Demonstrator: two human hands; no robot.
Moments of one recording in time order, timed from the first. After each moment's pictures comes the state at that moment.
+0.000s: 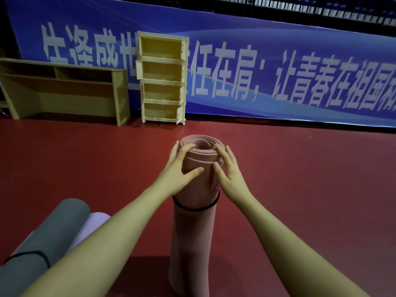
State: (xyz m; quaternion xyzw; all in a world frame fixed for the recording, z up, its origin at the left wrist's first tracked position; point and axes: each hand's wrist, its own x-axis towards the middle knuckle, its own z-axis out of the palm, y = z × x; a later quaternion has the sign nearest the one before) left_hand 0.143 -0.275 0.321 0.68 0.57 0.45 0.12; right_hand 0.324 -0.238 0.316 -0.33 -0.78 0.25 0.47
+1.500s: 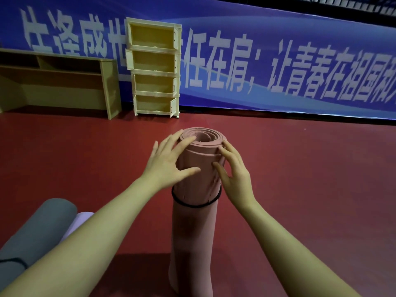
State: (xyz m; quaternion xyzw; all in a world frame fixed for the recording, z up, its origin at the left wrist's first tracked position) left_hand 0.133 -0.241 0.318 0.74 0.56 0.36 -0.08; right_hand 0.339 -0.207 0.289 -0.29 -0.76 0.04 0.58
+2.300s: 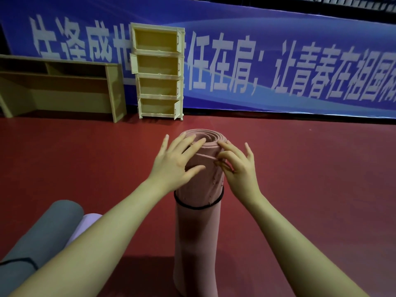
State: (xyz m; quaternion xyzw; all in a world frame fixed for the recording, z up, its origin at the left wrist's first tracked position) left_hand 0.142 -0.246 0.323 0.75 0.50 0.34 -0.25; right_hand 0.339 -0.200 0.306 -0.28 -0.78 -0.08 0.55
